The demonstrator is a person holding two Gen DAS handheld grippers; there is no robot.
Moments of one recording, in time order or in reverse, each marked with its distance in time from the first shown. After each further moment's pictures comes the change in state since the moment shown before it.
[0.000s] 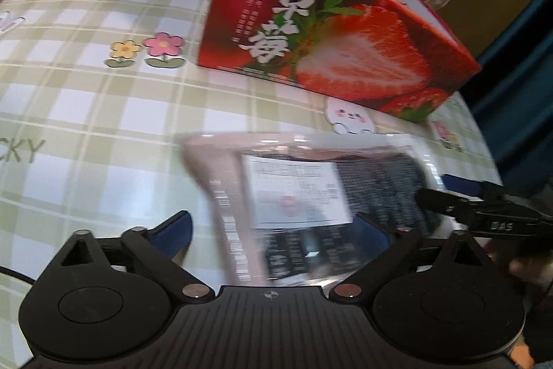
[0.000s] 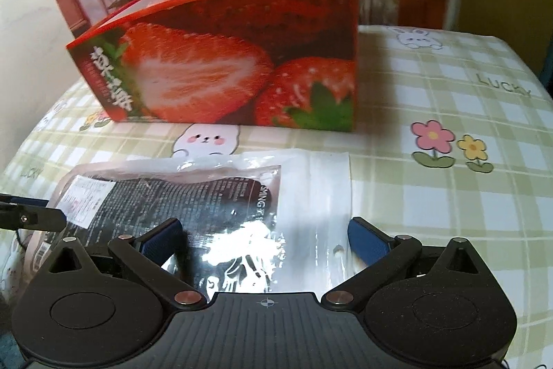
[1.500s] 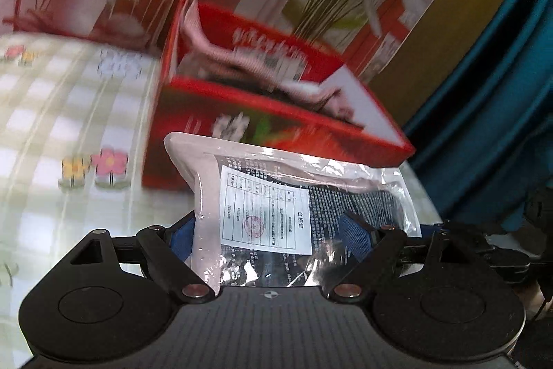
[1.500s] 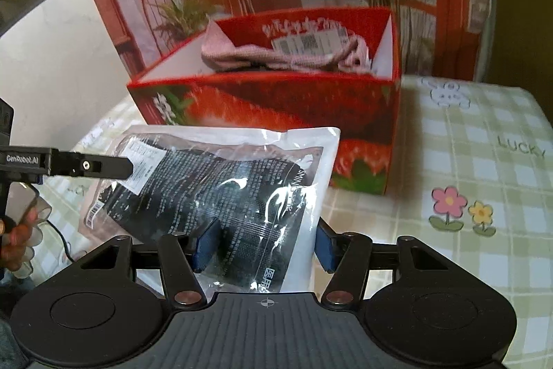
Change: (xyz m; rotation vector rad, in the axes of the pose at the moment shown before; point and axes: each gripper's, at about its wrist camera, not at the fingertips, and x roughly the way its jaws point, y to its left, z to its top) left arm -0.029 -0.018 0.065 0.080 -0.227 -0.166; right arm -0.046 0.015 0.028 -0.080 -0.081 0.105
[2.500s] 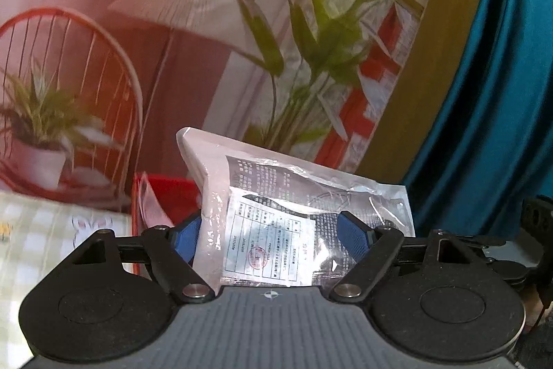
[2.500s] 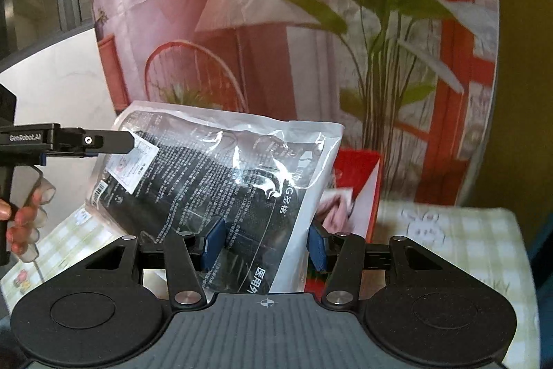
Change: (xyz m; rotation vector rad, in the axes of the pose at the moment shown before) left arm -0.005 -0.032 0.126 0.174 -0.270 -0.040; right arm -0.030 -0.008 0.111 -0.102 -0.246 -0.048
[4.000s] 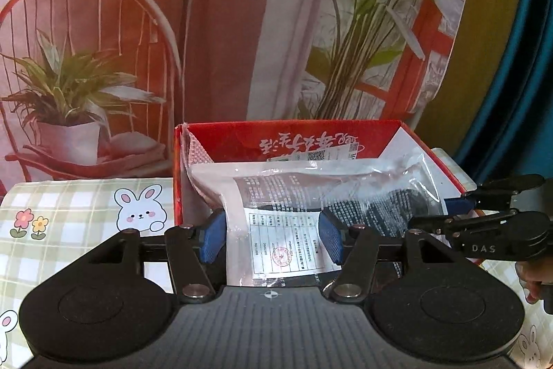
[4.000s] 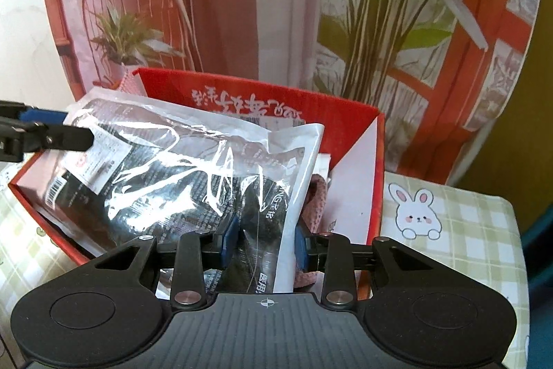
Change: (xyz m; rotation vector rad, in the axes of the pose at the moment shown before) left arm 0.072 0.017 -0.016 0.105 0.251 0.230; right arm 0.131 -0.020 0.009 -0.038 0.265 -0.156
